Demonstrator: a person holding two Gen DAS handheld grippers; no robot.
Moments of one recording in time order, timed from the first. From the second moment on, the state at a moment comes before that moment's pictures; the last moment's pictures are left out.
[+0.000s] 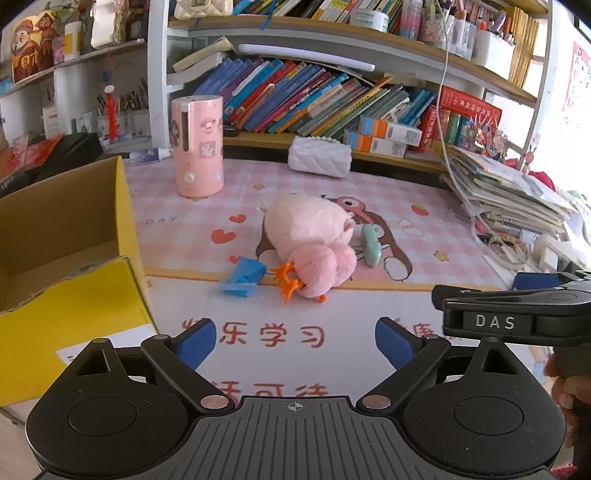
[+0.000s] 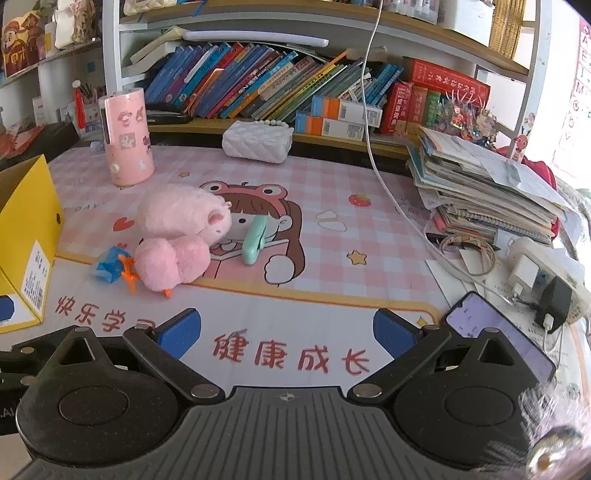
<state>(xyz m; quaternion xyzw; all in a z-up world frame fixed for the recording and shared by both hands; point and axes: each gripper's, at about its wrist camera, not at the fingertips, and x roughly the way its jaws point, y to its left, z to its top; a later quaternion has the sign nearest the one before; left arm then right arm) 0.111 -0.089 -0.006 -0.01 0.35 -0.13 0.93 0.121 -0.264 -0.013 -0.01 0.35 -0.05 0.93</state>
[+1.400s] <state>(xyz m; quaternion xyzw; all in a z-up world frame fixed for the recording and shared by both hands) 0.214 -0.164 -0.045 0.08 0.37 -0.09 0.92 0.212 -0.326 -0.022 0.06 0.35 0.02 0.93</state>
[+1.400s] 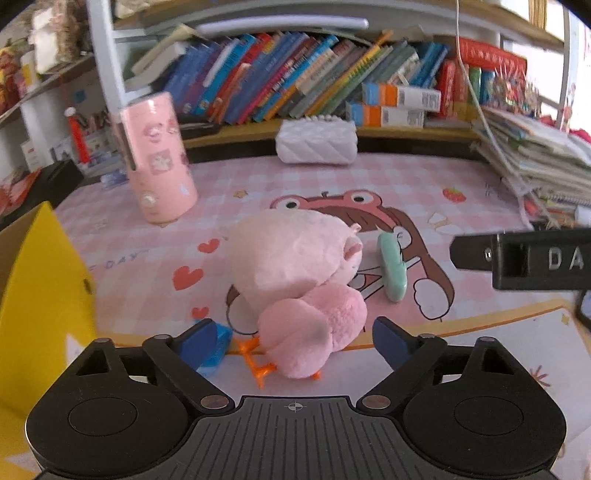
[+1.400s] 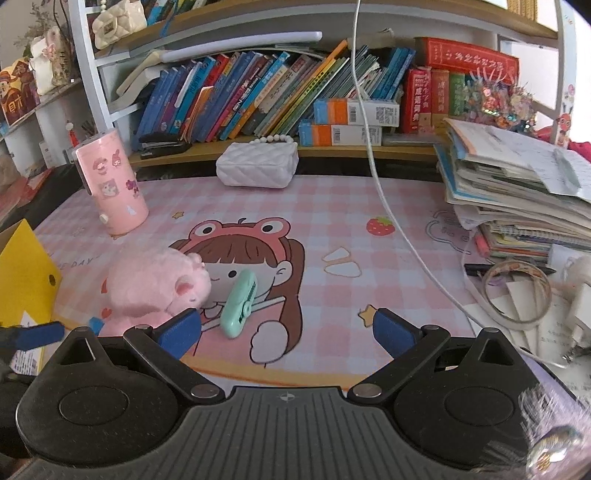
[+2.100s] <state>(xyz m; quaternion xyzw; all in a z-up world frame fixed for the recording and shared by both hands) 0.209 -0.149 -0.045 0.05 0.41 -0.10 0.91 0.258 -0.316 -0.038 0.05 0.38 0.05 0.92</state>
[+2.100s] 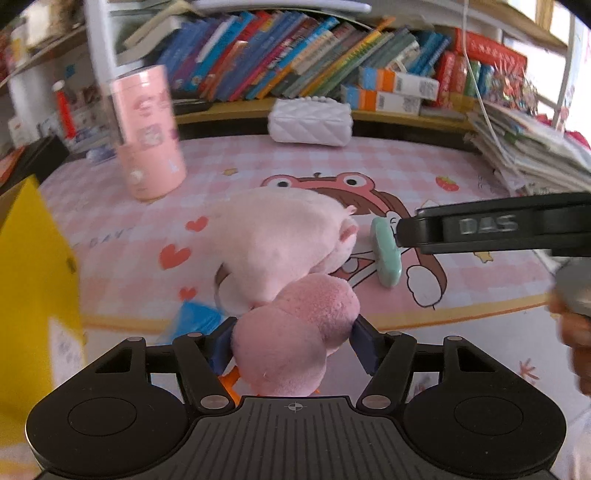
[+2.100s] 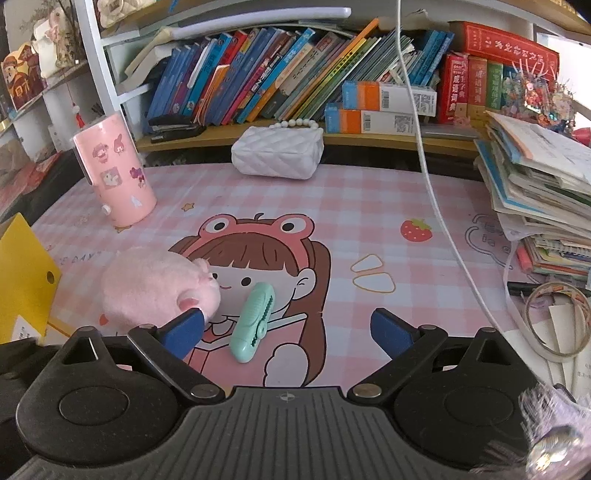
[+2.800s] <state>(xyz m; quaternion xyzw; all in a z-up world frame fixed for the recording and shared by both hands) 0.142 -0.093 -0.009 -0.04 0.38 -0.05 0.92 0.302 -0.267 -0.081 -0.04 0.41 0.10 0.91</state>
